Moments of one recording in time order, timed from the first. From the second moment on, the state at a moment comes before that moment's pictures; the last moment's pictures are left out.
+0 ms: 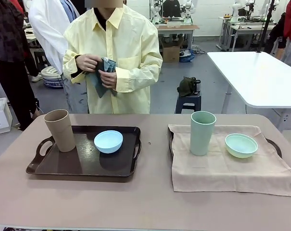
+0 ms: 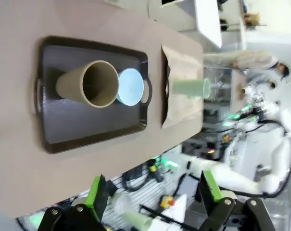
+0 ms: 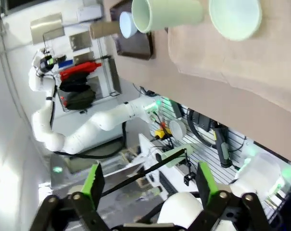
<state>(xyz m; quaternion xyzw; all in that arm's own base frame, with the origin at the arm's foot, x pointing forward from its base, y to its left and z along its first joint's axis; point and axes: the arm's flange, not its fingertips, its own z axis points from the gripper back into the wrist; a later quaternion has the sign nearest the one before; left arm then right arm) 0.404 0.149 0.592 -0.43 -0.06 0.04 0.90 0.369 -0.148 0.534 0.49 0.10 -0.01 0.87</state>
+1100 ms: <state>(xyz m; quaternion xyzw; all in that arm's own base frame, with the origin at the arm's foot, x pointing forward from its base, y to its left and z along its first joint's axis) 0.420 0.028 0.625 -0.07 -0.08 -0.23 0.97 0.489 0.196 0.582 0.25 -0.12 0.06 0.96</state>
